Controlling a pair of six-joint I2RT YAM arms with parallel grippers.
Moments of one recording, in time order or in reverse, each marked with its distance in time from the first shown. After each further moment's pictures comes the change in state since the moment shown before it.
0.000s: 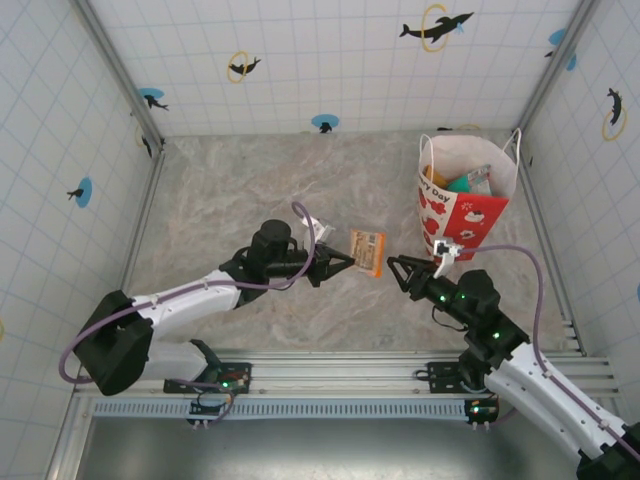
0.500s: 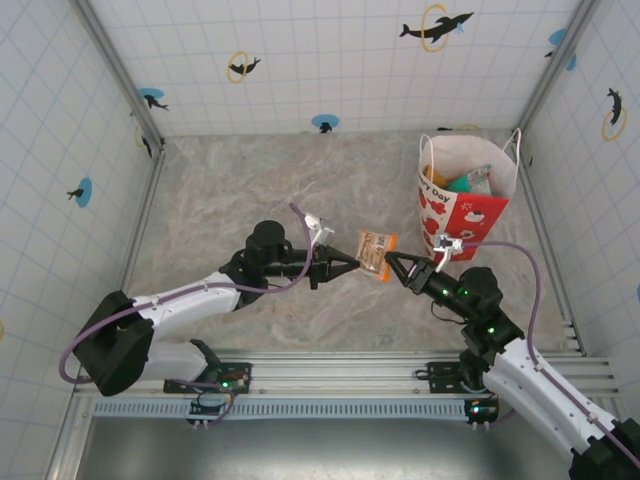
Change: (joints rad) left arm 0.000 -0.004 -0.017 0.168 0.148 -0.001; right arm -0.088 0.077 -0.028 0.211 -0.198 0.213
